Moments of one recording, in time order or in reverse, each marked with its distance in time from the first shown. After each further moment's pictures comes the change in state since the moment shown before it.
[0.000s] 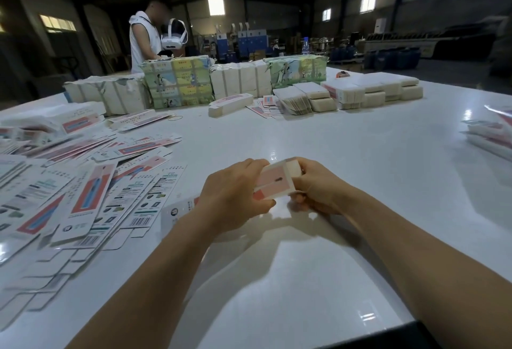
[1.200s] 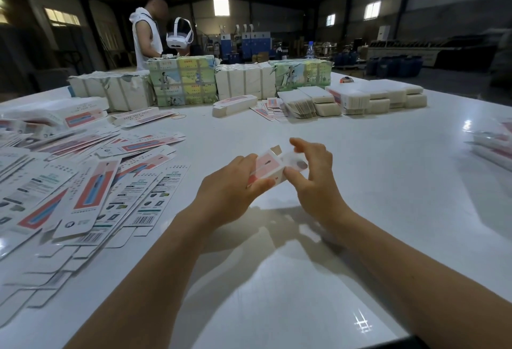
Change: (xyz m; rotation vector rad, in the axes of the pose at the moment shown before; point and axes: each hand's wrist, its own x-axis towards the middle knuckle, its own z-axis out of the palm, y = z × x) left_hand 0.010 -0.024 -0.001 -0.091 -0.056 -0.159; right_hand -0.011 -0.004 0.034 -0.508 0.454 -0.556
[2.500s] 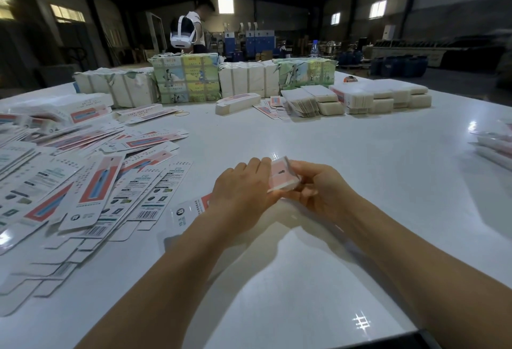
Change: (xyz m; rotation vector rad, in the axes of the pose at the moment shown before) left_hand -0.009 0.014 0.021 0.432 0.107 0.082; right_hand 0.011 0.006 -0.006 0.891 -0.217 0.712
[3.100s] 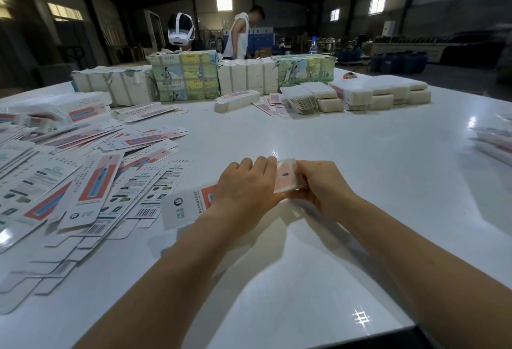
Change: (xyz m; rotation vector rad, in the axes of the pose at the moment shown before) left_hand -0.006 0.008 -0.014 0.178 0.045 0.125; right_hand 0.002 0.005 -0.001 -0.384 0.142 -0.132
